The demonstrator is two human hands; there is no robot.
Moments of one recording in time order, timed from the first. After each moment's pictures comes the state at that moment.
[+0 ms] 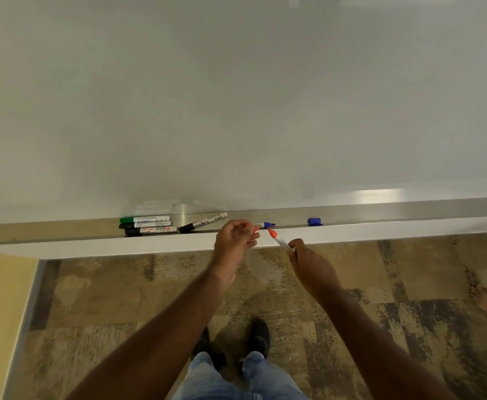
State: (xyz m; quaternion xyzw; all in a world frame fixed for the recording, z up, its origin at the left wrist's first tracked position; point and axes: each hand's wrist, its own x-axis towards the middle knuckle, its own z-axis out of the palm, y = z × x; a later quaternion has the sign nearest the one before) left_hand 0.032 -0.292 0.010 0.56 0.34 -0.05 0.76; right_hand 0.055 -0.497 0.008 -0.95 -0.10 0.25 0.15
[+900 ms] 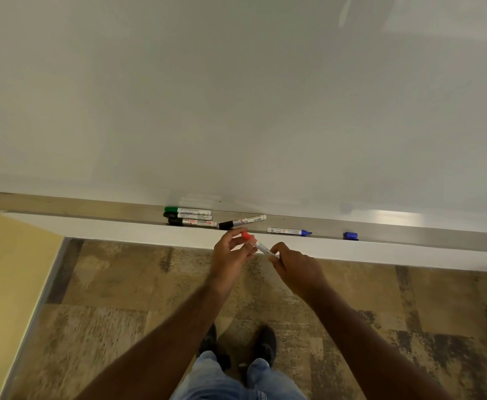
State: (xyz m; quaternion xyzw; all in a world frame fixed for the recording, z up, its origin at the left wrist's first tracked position) left_hand -0.032 -0.215 0.013 0.58 0.34 0.01 0.74; right_hand 0.035 -0.385 0.032 -0.93 -0.24 0.26 0.12
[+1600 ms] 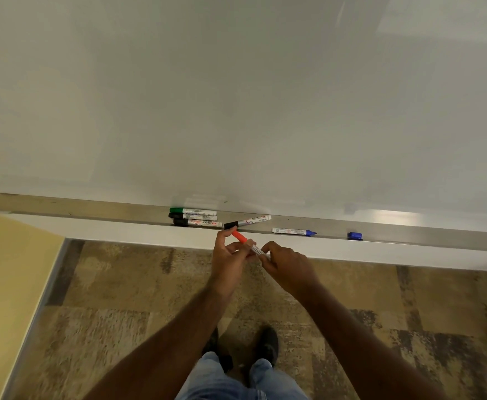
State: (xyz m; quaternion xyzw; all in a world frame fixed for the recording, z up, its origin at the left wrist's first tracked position) left_hand -0.038 -0.207 0.007 0.51 0.39 0.04 0.77; right_hand 0.026 -0.351 0.032 -0.93 -0.24 0.26 0.14
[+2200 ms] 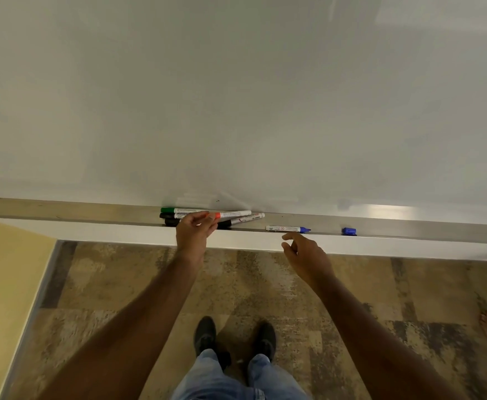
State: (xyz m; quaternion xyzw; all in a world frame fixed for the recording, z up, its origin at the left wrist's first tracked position) left_hand -0.003 -0.127 -0.005 0.51 0.42 0.09 0.75; right_hand 0.059 -0.401 0.003 -0.94 -0.12 0.23 0.23
